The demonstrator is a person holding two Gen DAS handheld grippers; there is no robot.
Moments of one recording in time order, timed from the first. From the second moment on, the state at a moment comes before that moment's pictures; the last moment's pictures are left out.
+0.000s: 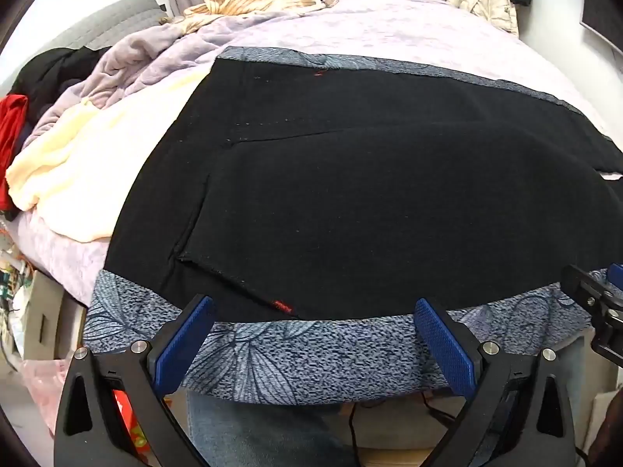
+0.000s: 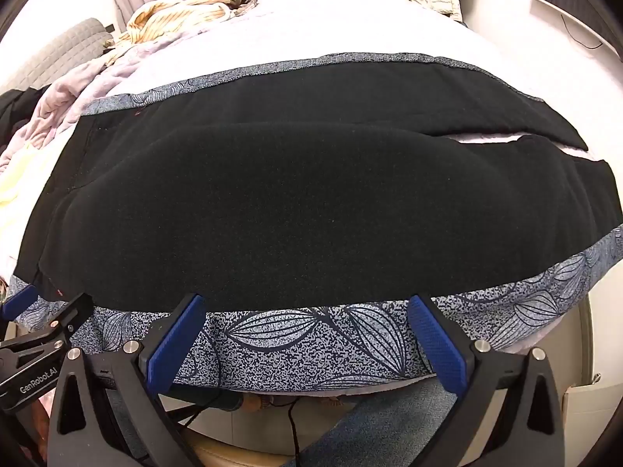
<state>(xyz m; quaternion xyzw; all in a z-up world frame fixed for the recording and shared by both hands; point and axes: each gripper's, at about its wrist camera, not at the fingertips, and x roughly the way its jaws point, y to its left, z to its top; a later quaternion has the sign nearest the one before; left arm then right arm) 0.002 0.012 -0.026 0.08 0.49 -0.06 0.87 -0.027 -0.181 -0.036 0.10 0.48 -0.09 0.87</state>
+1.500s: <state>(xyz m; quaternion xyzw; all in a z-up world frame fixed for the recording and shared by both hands) -0.001 0.029 -0.026 0.07 0.51 -0.04 0.85 -0.029 -0.181 -0.043 0.11 0.49 -0.09 0.86</state>
